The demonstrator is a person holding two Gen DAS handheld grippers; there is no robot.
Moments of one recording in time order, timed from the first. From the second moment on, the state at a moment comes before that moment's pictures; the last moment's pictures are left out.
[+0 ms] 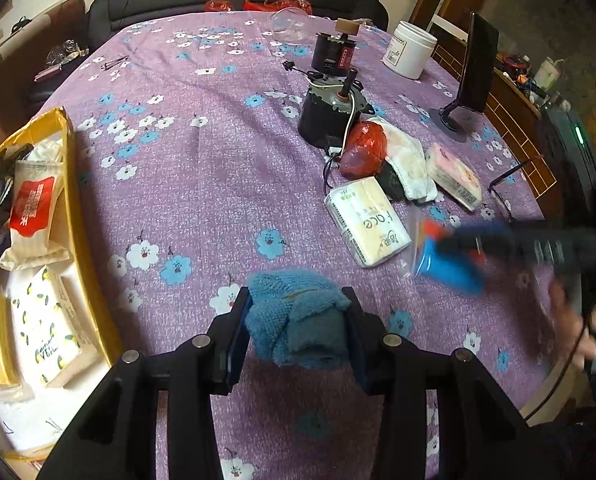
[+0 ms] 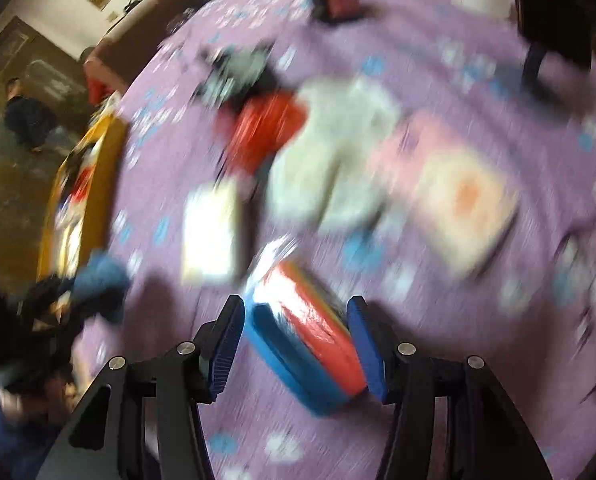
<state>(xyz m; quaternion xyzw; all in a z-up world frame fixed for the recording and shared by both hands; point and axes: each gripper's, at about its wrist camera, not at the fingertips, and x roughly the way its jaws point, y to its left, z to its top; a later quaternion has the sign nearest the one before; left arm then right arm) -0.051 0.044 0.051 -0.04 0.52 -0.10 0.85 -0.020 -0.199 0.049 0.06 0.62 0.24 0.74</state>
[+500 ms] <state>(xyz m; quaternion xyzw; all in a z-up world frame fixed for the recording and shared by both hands) -0.052 0.027 0.054 -0.02 0.52 -0.12 0.85 -0.074 -0.160 0.054 -0.08 0.57 0.23 0.78</state>
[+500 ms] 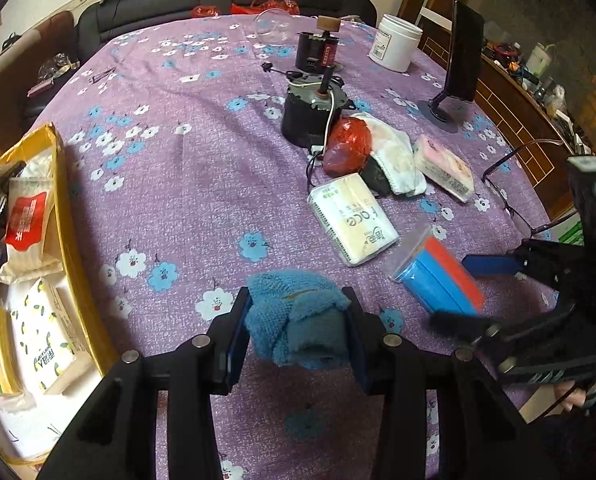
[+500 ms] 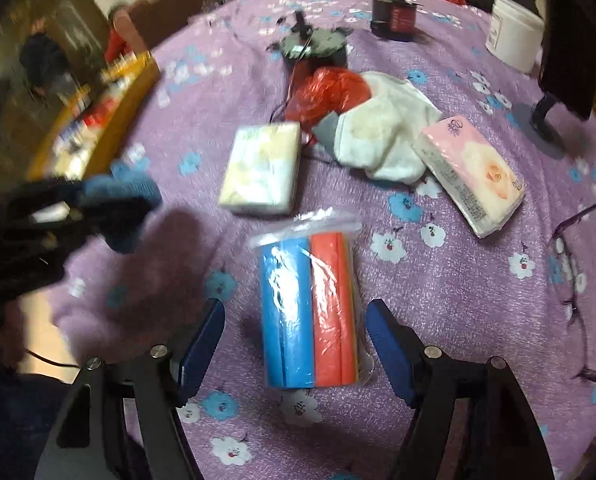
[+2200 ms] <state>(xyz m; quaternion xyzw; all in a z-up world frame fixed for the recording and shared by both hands) -0.091 0.154 0.112 -0.11 0.43 -0.02 0.90 -0.090 -0.069 0.114 -0.10 0.54 0.30 0.78</state>
